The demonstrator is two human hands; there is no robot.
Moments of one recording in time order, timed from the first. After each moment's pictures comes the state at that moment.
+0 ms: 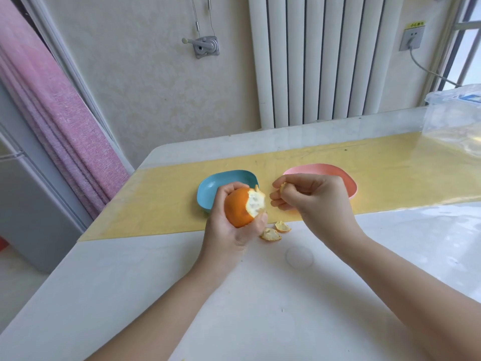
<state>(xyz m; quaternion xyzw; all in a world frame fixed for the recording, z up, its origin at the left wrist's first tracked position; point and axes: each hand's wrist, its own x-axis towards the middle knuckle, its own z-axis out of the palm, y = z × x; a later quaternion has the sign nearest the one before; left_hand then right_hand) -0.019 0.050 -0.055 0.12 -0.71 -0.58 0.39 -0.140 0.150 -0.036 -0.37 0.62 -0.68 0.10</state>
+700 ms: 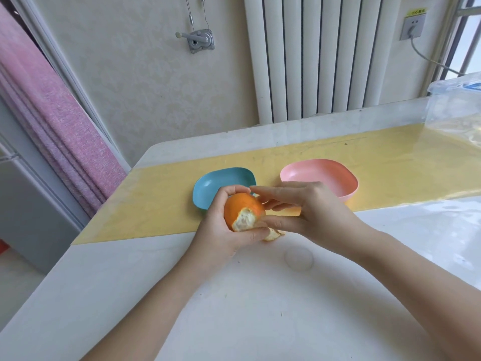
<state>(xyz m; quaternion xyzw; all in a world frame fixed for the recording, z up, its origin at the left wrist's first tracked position) -0.017 0.032 -0.055 0.16 -0.76 -0.57 0.27 -0.160 0.156 -0.044 -0.66 0.62 -0.43 0.00</state>
